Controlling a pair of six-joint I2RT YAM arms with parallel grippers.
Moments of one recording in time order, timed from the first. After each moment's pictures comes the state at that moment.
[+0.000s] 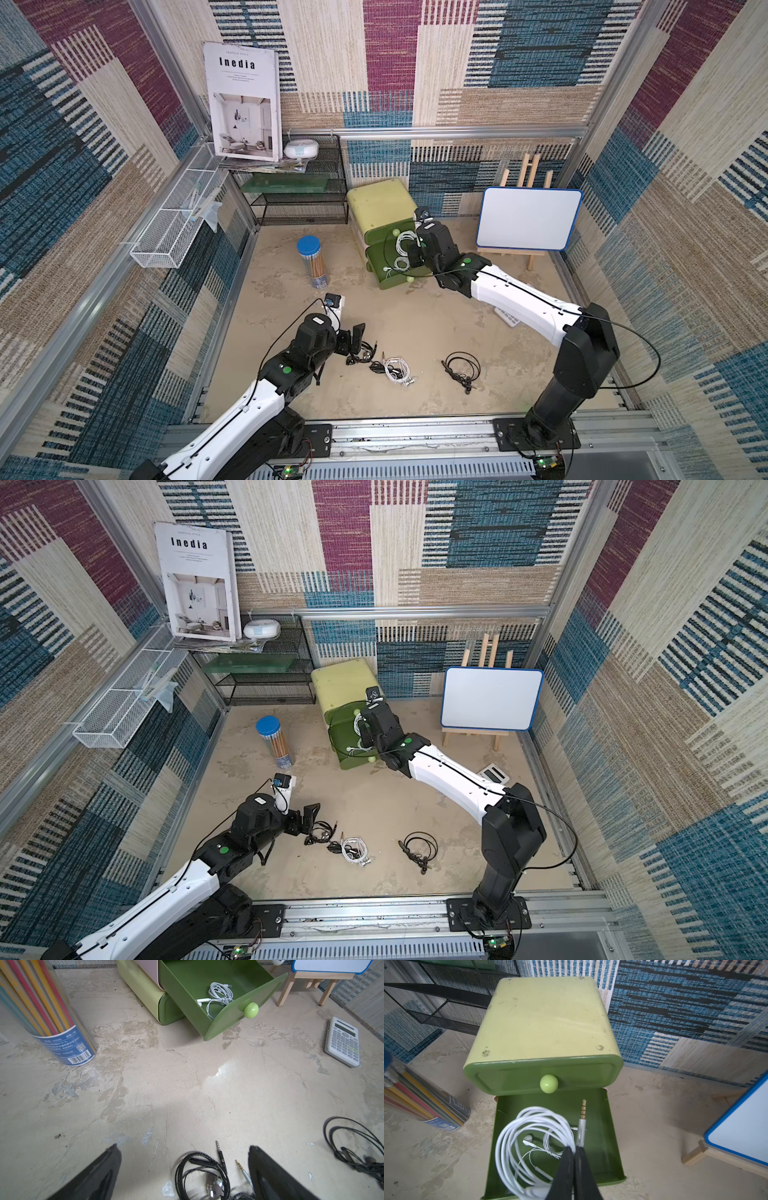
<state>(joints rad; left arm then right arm) -0.52 0.78 0.42 -0.21 -0.07 -0.22 0.73 1.73 1.48 -0.26 0.41 0.19</state>
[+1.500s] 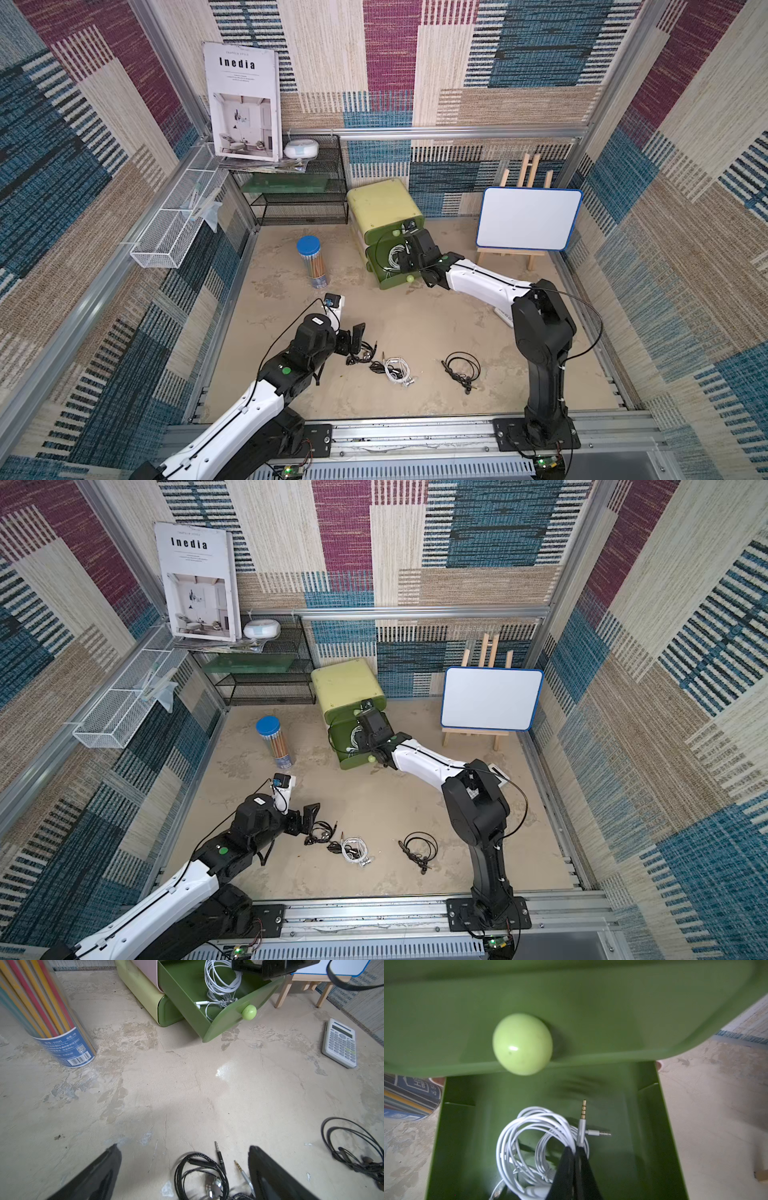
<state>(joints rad) -0.52 0.77 0.42 -0.21 -0.07 -0.22 0.68 1.98 1.54 -0.22 0.28 0.24</state>
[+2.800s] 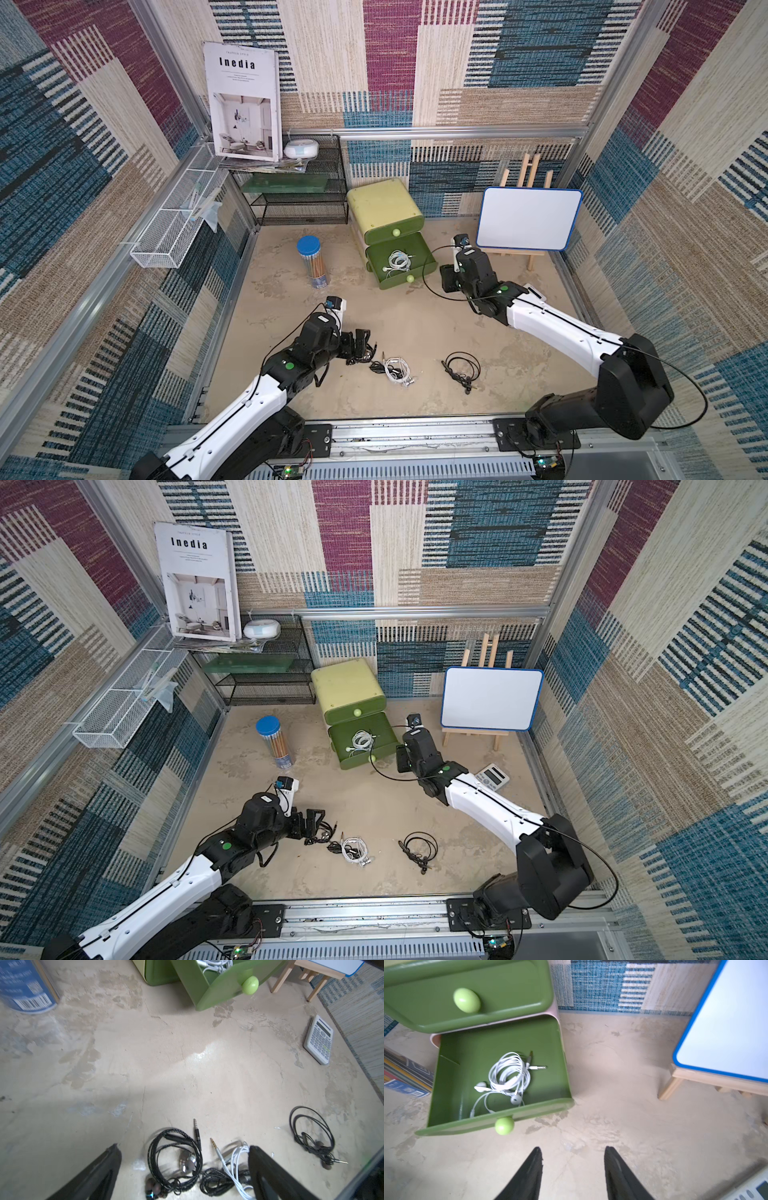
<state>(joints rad) -0.54 0.83 0.46 -0.32 0.06 -0.44 0.58 1.39 0.94 -0.15 0.29 0.27</state>
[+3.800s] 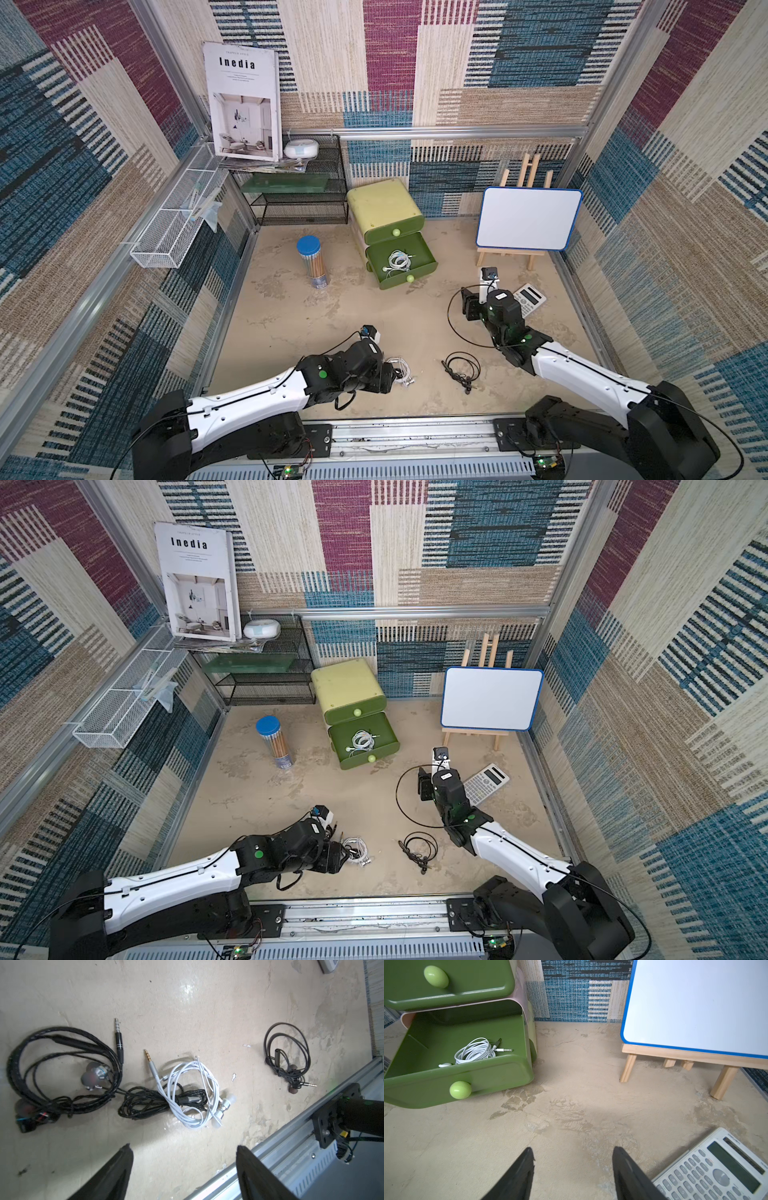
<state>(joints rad) -1.04 1.03 0.53 -0.45 -0.04 -0.84 0.54 1.11 0.47 0.23 0.36 0.19</state>
